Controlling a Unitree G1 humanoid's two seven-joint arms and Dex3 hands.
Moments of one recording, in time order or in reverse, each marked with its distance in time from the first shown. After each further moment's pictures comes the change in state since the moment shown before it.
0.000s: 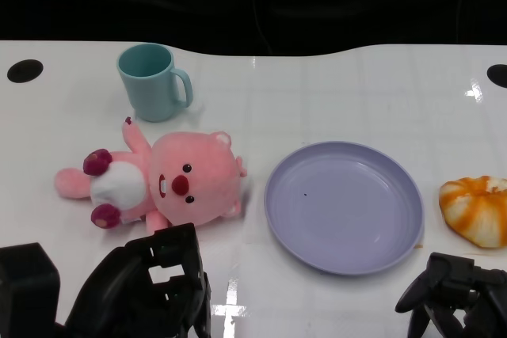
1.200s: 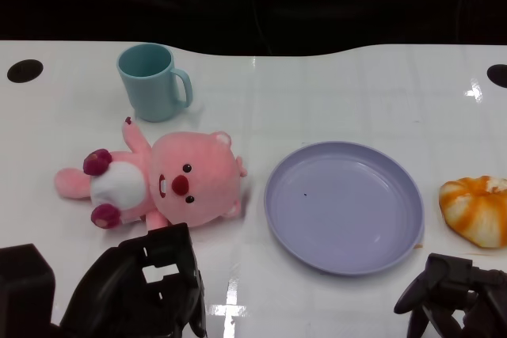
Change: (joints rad) left arm -0.002 -0.008 0.024 0.022 -0.002 -0.015 -0.001; right arm 0.000 0.000 0.001 -0.001 -0.010 0.002 0.000
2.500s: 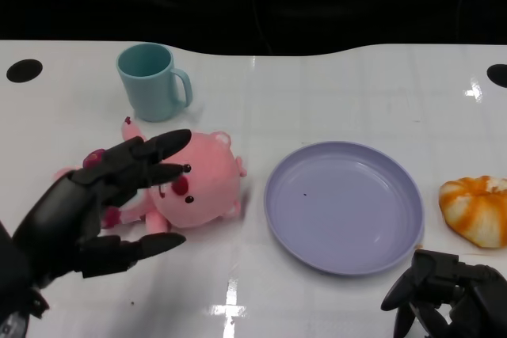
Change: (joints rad) left arm -0.187 0.170 0.081 0.068 0.267 -0.373 -0.060; right arm -0.024 0.017 0.028 0.007 -0.011 -0.014 0.000
